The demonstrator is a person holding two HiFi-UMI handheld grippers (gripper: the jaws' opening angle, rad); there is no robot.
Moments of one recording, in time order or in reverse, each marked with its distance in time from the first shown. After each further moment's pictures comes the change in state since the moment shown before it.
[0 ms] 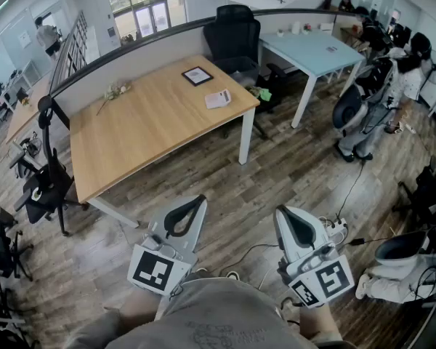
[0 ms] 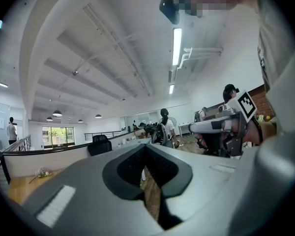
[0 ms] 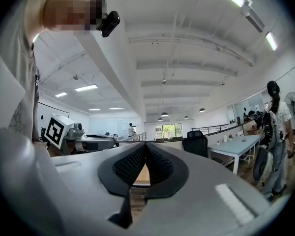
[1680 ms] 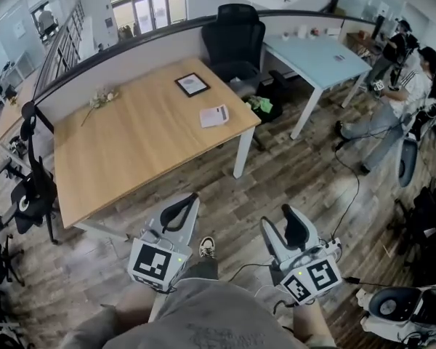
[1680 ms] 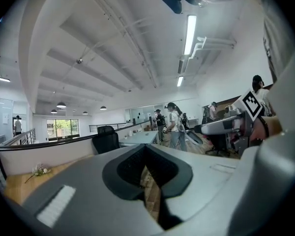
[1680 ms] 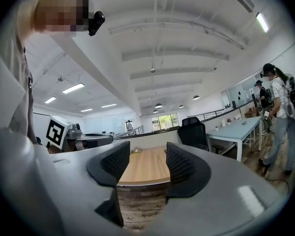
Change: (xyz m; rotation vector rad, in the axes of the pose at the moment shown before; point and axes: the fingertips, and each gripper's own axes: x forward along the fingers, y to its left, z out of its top) left arm 0.155 0.129 -0.043 -0.035 0.082 0.048; right arm 0.152 -0.124 -0.050 0.145 0.083 -0.032
